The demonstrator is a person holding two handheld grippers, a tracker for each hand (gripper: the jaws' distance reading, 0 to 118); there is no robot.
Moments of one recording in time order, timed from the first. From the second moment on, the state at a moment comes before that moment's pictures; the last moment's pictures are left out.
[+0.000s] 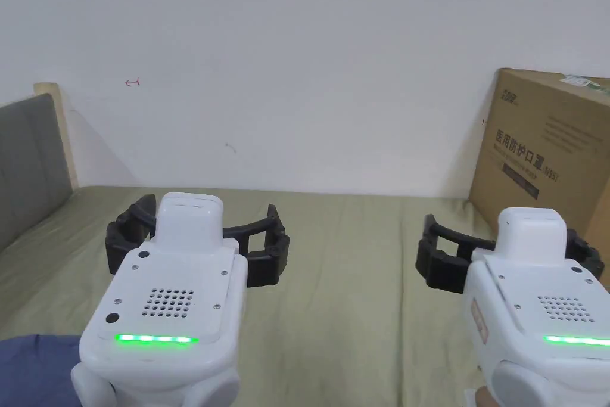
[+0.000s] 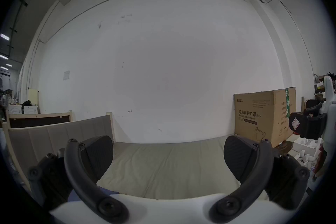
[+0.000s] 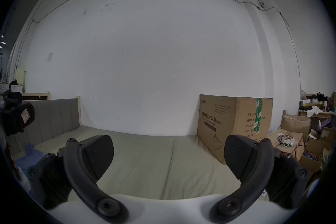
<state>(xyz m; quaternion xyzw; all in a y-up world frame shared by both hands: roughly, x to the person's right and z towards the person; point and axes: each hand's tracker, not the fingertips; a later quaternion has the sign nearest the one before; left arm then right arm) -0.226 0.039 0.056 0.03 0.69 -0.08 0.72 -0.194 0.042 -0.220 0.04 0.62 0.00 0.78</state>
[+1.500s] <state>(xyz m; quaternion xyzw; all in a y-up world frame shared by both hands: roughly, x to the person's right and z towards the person) -0.227 0.037 0.056 0.03 0.67 -0.06 0.74 -0.197 0.025 -0.221 0.02 0.63 0.00 0.78</state>
